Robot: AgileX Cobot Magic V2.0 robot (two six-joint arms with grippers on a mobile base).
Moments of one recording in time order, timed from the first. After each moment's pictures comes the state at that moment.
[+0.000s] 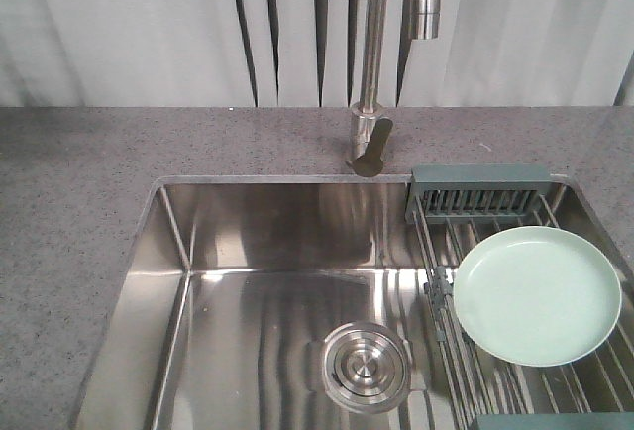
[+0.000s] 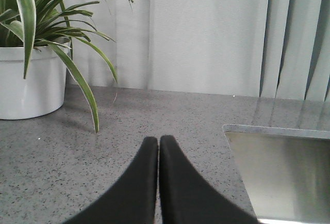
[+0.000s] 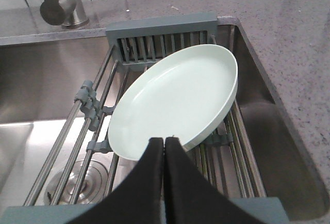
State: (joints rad) left arm 0.11 -0.01 0.03 -0.15 0.04 0.03; right arm 0.09 -0.01 0.00 -0.12 0.37 0.27
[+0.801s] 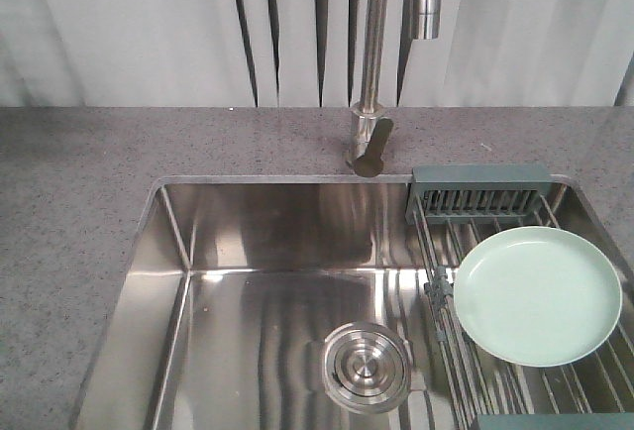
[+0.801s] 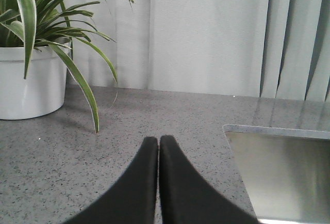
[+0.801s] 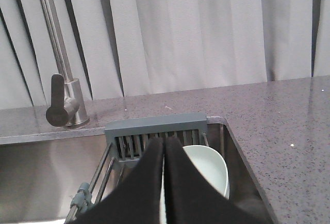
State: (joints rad) left arm 0.11 -0.01 0.03 -0.15 0.04 0.03; right arm 0.00 -0.01 0.03 -0.07 0.02 0.20
